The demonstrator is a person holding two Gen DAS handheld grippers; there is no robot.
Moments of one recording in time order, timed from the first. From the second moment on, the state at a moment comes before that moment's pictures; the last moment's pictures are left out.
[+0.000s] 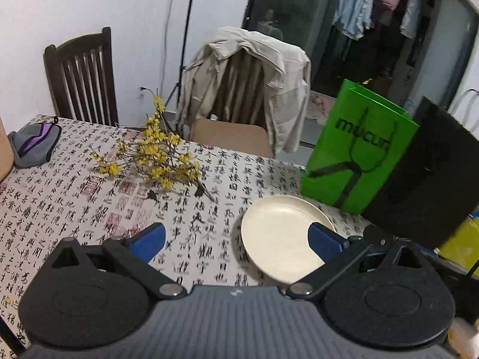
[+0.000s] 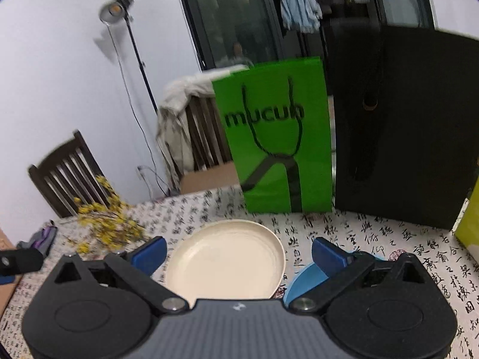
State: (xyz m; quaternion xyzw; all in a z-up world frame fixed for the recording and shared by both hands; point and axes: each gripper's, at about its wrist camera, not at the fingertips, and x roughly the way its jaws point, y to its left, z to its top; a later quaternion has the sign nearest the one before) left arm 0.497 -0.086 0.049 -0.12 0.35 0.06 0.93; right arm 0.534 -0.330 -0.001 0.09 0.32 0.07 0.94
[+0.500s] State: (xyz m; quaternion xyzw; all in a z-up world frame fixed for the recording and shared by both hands) left arm 0.613 -0.101 -0.035 -0.12 0.42 0.16 0.88; right arm 0.634 -0.323 -0.073 0.04 0.38 0.07 0.92
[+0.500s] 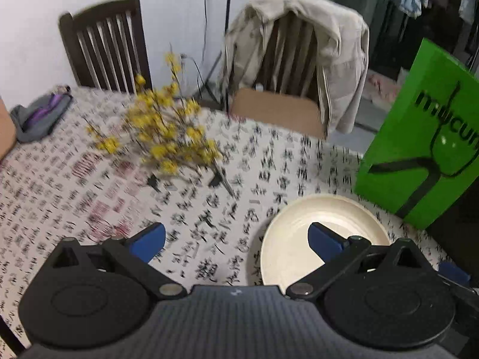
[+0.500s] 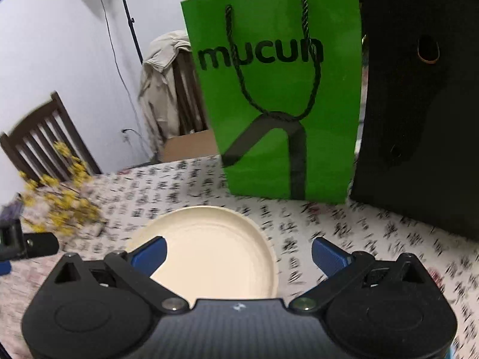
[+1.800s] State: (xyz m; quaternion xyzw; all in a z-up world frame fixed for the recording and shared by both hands) left arm 0.642 -0.092 -0.107 -0.17 0.48 0.16 0.85; right arm 0.649 -0.316 -0.109 0.06 0.41 0.05 0.91
